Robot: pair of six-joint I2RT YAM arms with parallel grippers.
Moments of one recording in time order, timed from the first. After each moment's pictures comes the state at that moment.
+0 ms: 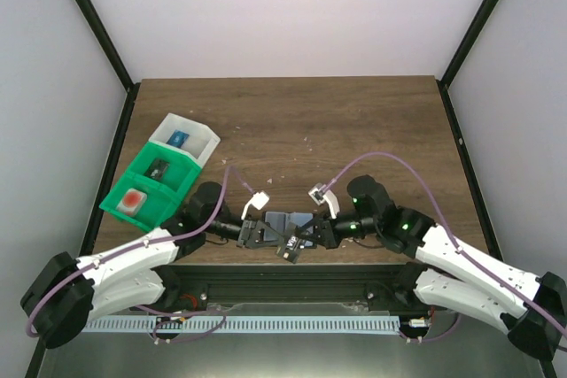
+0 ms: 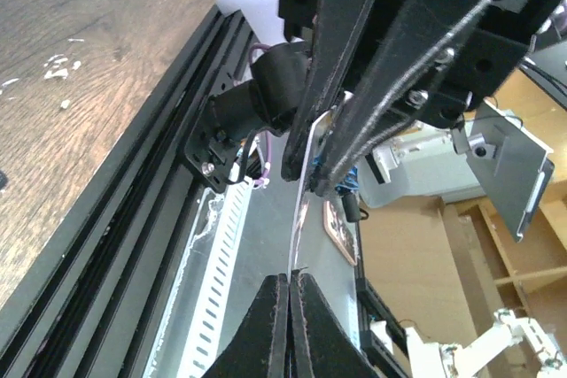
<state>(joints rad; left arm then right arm) -0.78 1.02 0.38 0.31 0.99 -0.81 0.86 0.84 0.62 -0.35 -0.63 0.52</state>
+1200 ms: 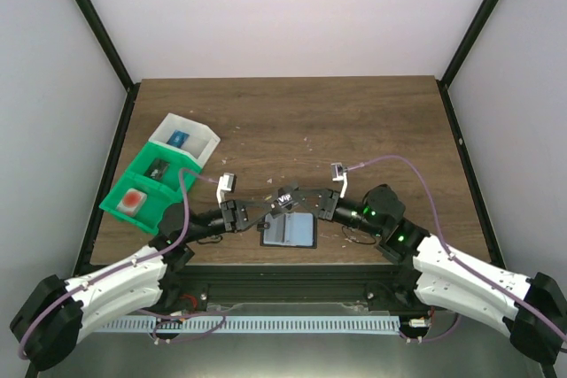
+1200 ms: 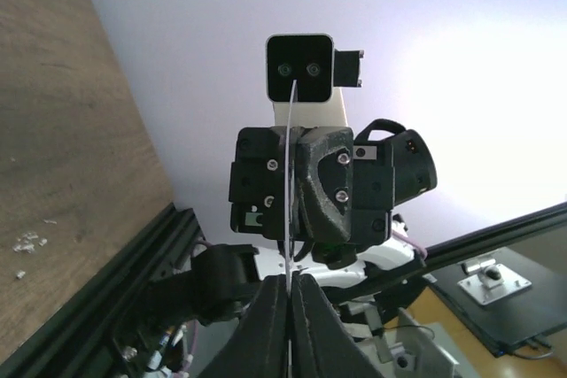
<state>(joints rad) -0.75 0.82 0.18 0.82 0.58 -1.35 0.86 0.80 0.41 0.38 -0.34 1.15</state>
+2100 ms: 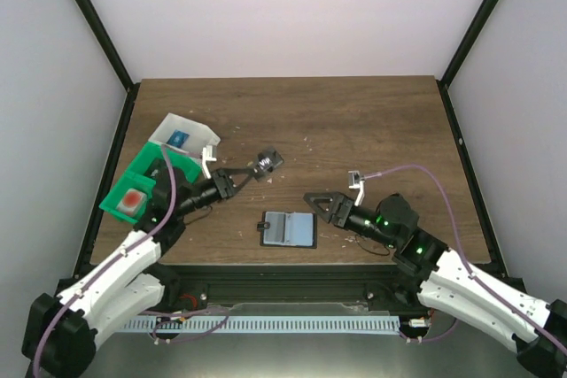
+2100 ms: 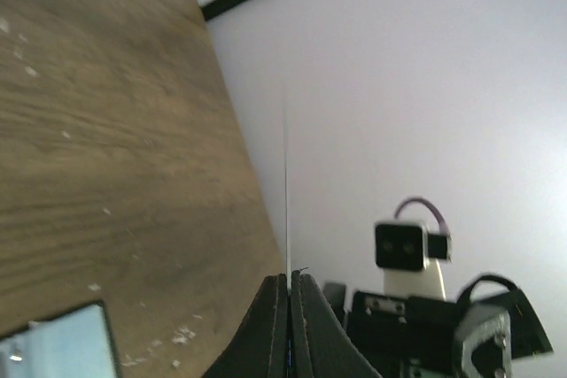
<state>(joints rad) -0.53 0.82 0.41 0.34 0.55 -1.11 0.86 0.59 0.39 0.13 -0.22 1.14</state>
